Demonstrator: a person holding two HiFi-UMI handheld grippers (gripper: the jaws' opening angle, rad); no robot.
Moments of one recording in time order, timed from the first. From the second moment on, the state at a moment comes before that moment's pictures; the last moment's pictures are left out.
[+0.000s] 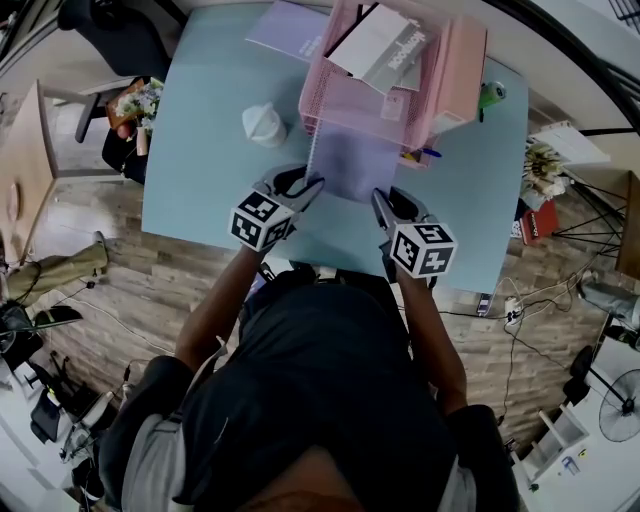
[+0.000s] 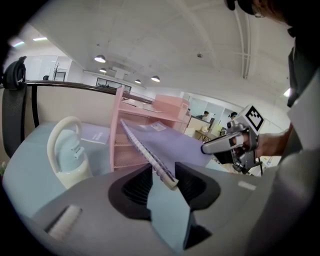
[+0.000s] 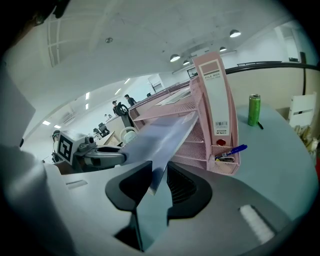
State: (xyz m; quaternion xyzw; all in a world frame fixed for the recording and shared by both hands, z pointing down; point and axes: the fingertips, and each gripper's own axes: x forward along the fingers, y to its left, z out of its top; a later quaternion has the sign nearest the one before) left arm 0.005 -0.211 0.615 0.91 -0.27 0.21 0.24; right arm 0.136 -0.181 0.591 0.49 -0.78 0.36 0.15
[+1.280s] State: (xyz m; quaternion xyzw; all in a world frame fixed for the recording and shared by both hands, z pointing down) left arm 0.016 -0.264 0.627 0.90 -0.31 0.18 0.25; right arm 0.163 -0.230 0.620 0.50 -0.70 0.52 -0.02
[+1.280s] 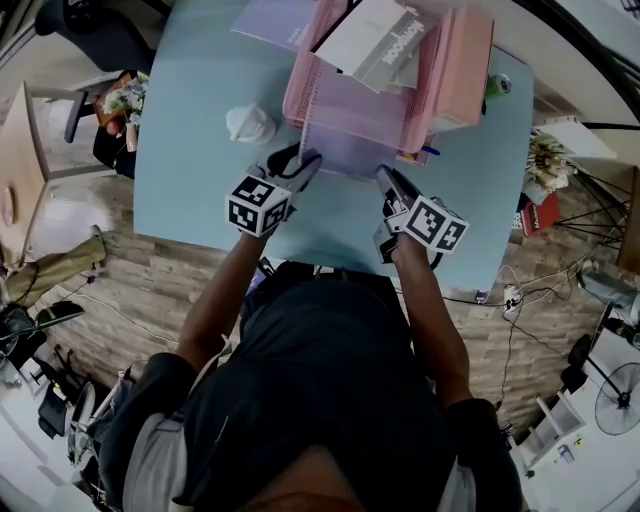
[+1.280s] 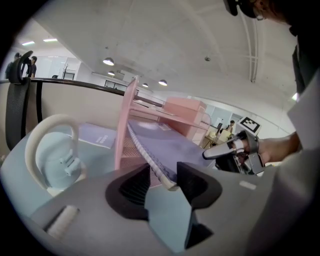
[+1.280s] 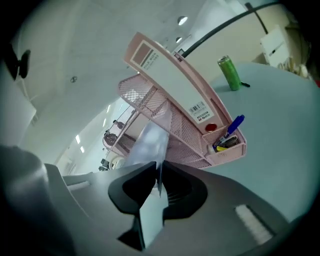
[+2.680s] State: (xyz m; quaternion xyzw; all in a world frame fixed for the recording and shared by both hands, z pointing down) left arm -0.031 -0.240 0.562 0.92 -0.34 0.15 0.15; right arm 0.170 -0.257 0.612 0.52 -0.64 0.55 -0.14
